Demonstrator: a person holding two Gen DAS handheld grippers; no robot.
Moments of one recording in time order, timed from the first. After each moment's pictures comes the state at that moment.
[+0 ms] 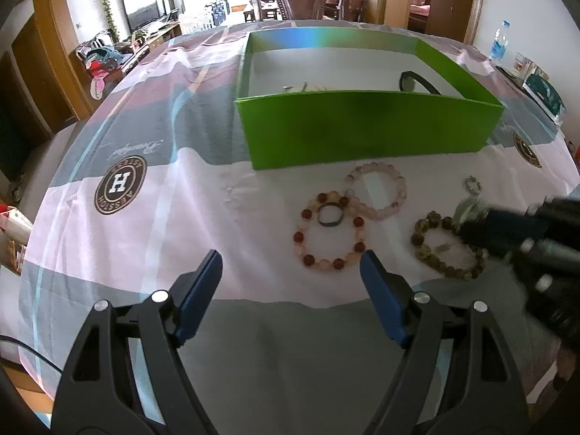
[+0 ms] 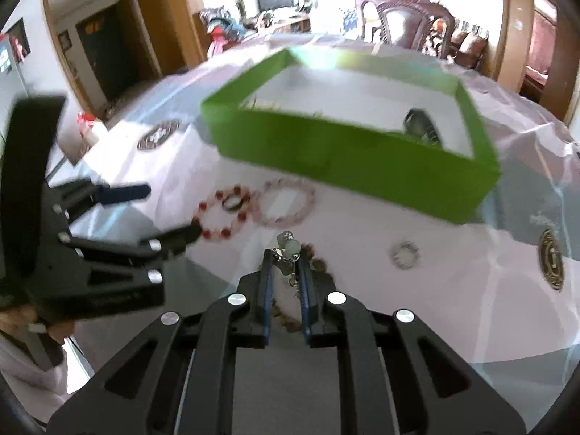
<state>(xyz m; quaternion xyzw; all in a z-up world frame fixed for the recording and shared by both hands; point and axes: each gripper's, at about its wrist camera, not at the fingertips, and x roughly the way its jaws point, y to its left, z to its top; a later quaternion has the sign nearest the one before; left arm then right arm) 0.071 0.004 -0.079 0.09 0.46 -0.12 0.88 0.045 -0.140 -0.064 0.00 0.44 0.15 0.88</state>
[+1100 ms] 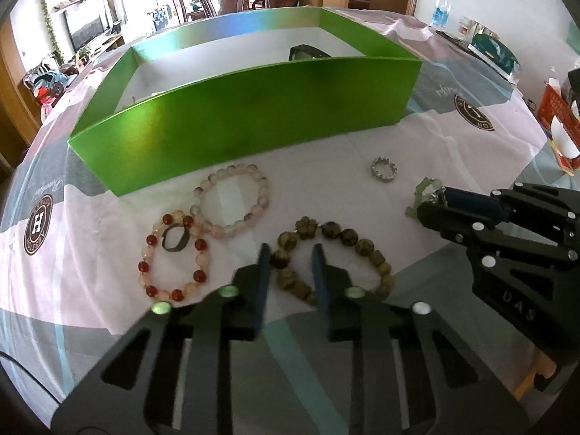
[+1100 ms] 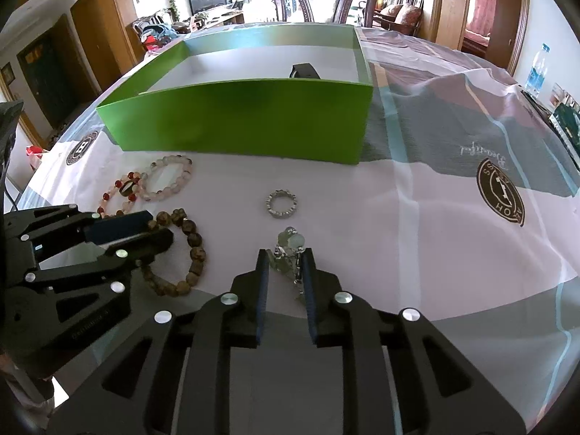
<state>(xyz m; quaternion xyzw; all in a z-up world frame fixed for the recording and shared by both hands) 0.070 -0.088 -0.101 0.12 0.47 -0.22 0.85 0.032 -0.207 -0.094 0.03 0.47 0.03 0.88</state>
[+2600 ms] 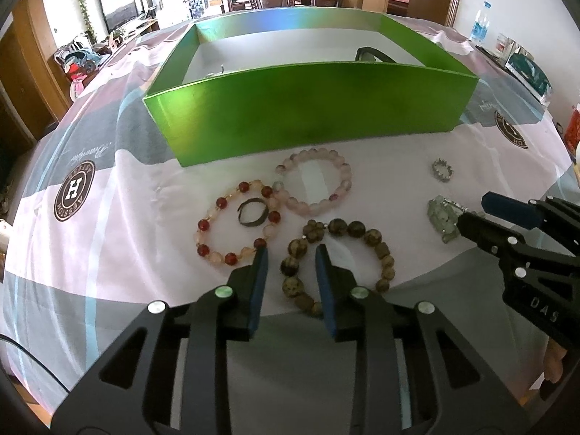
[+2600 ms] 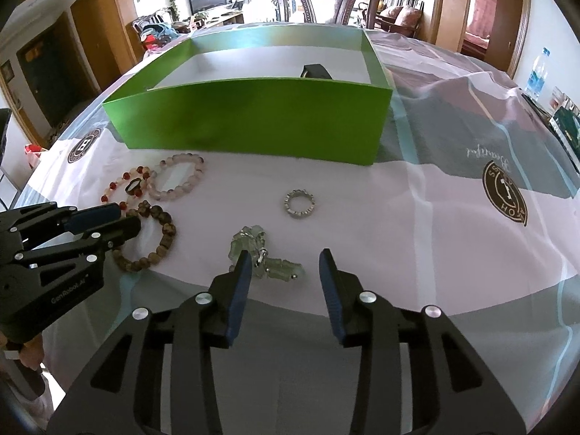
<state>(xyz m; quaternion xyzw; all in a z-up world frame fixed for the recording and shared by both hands) 0.074 -0.042 -0.097 0.10 0.48 -0.15 0.86 0.031 -0.197 -0.094 0.03 0.47 0.03 0.88</state>
